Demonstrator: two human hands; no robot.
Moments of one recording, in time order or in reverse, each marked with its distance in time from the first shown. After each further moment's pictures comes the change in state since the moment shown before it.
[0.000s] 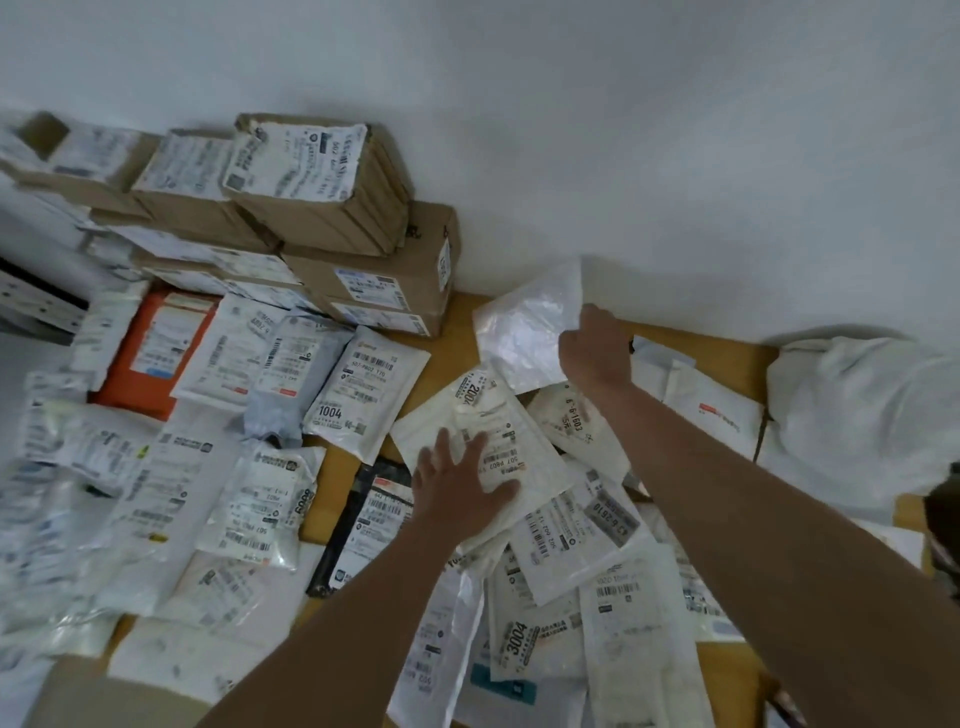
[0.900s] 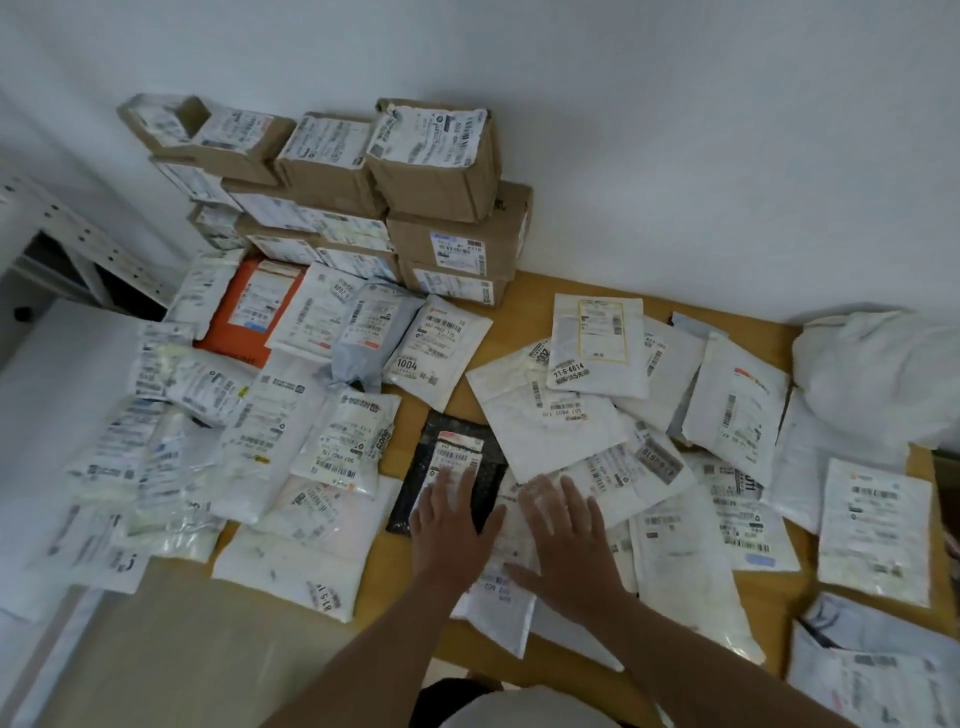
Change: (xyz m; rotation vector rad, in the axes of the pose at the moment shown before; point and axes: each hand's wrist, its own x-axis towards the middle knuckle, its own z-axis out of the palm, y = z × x) left_hand -0.109 -0.101 0.056 -0.043 0.234 -0.051; right_hand -0.281 0.055 0.088 -0.582 -0.468 -0.435
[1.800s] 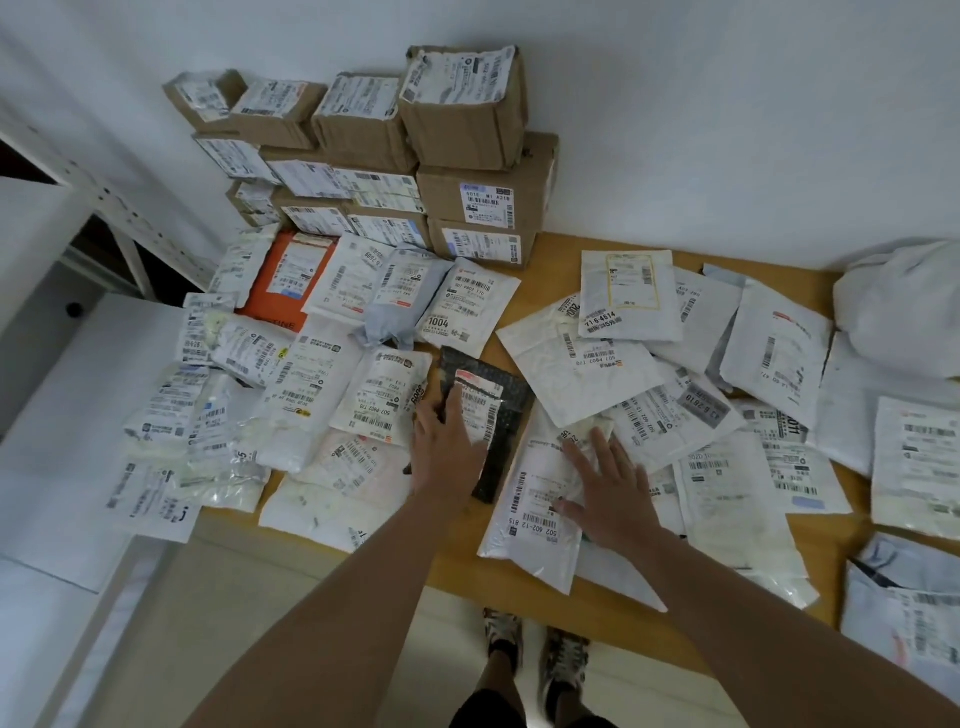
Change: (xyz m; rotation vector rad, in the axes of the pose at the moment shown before) left_hand 0.015 -0.034 -0.033 0.006 0.190 -0.006; right_hand 0.000 -0.007 0.014 0.163 -0.083 0.205
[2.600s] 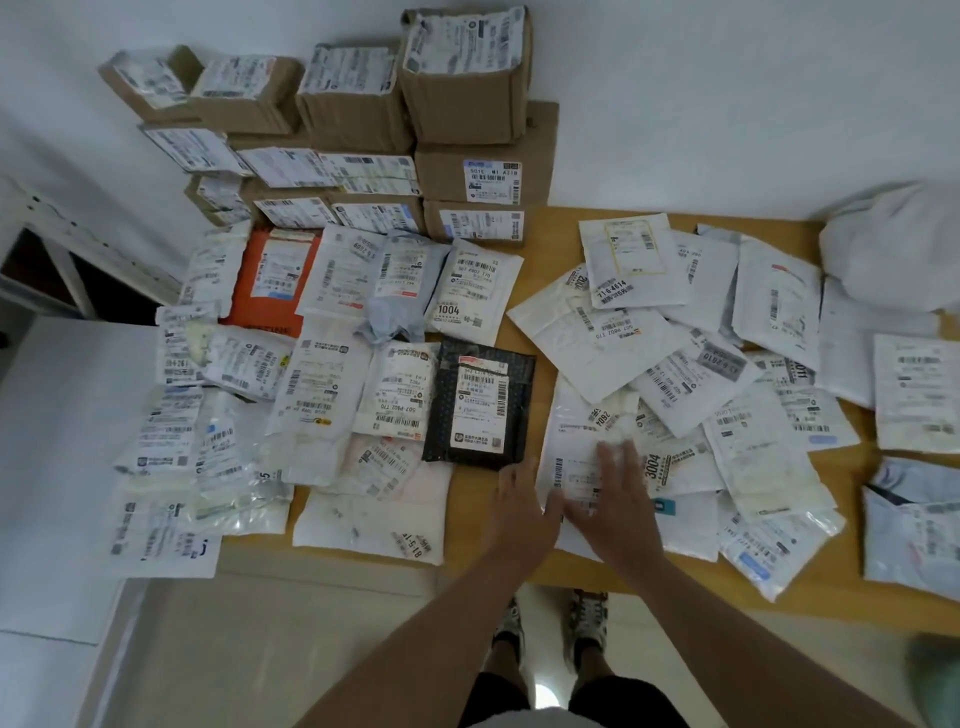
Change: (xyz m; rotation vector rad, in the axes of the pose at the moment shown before) left_hand -0.064 -0.028 0.037 -0.365 -0.295 0.208; right_hand -0.028 -0.062 0.069 0.353 0.326 0.200
